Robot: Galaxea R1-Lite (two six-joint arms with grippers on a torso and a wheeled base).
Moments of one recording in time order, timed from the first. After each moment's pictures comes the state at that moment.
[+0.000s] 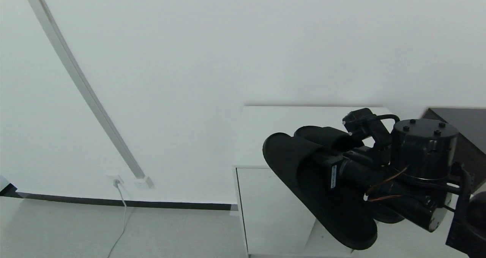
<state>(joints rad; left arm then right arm) 0.00 0.00 0.00 0.01 -0.02 0.01 0.73 1.64 -0.69 -0.78 -0.21 0.09</state>
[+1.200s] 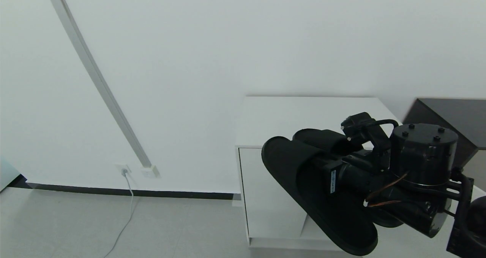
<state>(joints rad) 0.00 0.00 0.00 0.01 -0.02 0.02 0.74 1.64 -0.66 -0.80 -0.21 0.09</state>
